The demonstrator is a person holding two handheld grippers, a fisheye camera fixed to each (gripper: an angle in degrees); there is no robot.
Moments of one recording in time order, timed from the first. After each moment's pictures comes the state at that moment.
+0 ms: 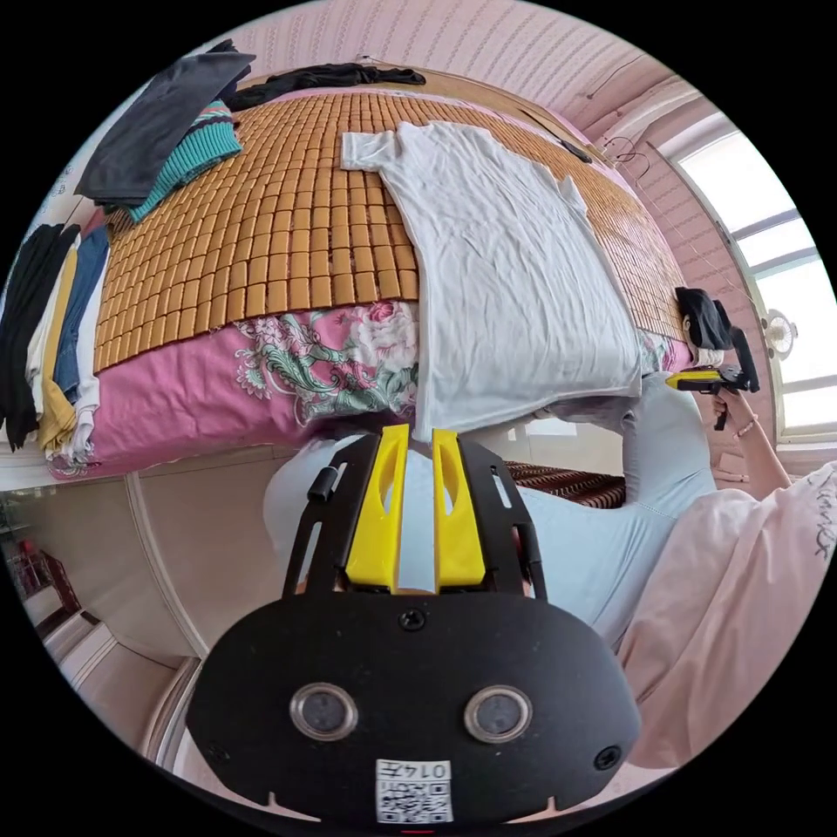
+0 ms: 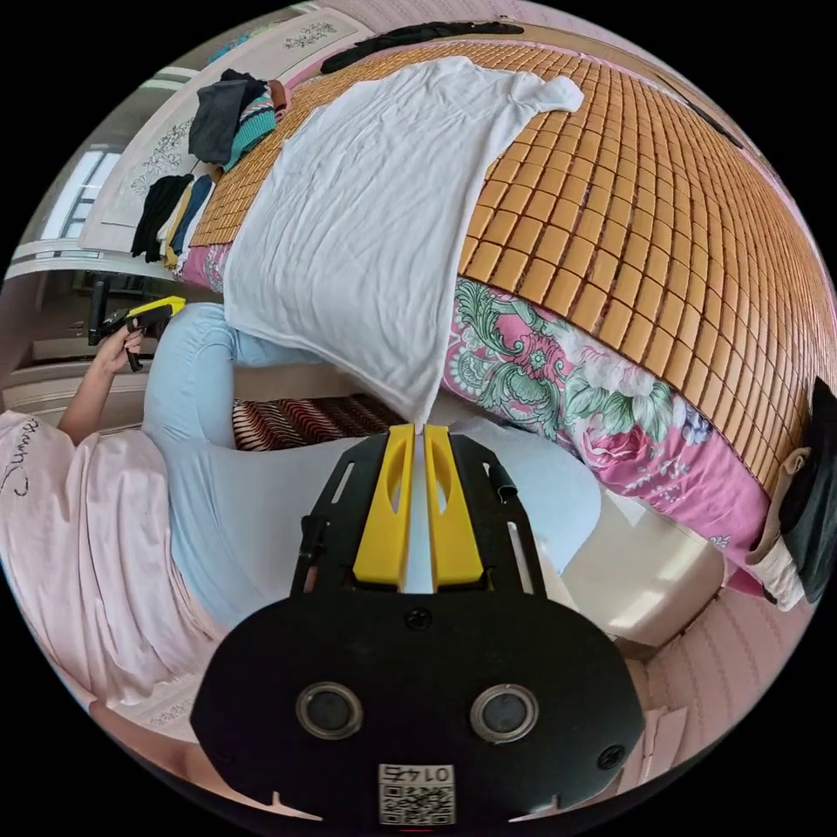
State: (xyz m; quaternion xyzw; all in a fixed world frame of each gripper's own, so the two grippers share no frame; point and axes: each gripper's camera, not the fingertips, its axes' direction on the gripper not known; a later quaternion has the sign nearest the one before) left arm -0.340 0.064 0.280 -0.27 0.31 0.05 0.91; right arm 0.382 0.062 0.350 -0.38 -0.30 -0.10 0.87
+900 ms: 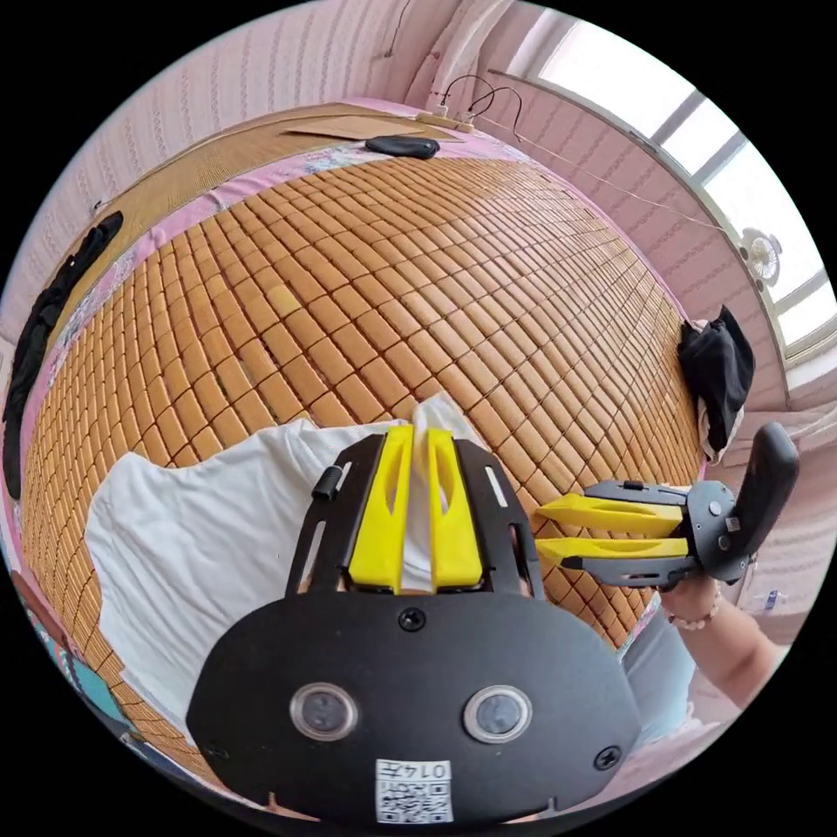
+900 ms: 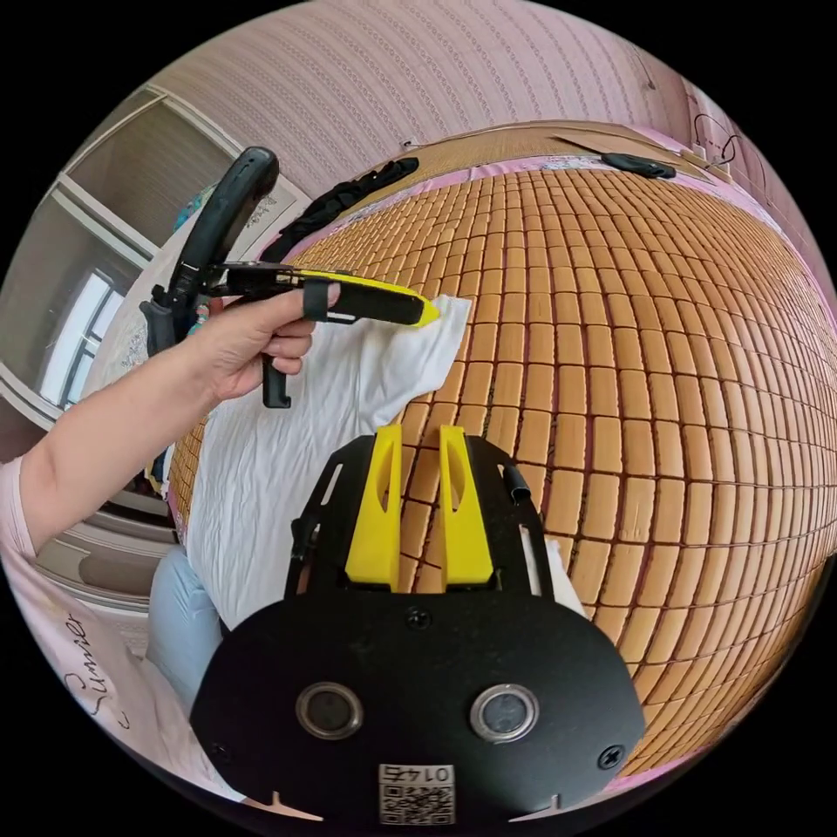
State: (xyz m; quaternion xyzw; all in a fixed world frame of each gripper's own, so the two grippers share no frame) left arm 0.142 -0.344 0.493 -0.16 0.42 0.26 0.86; right arm 0.456 -0.097 0.552 -0.16 -0.34 0.09 0.92
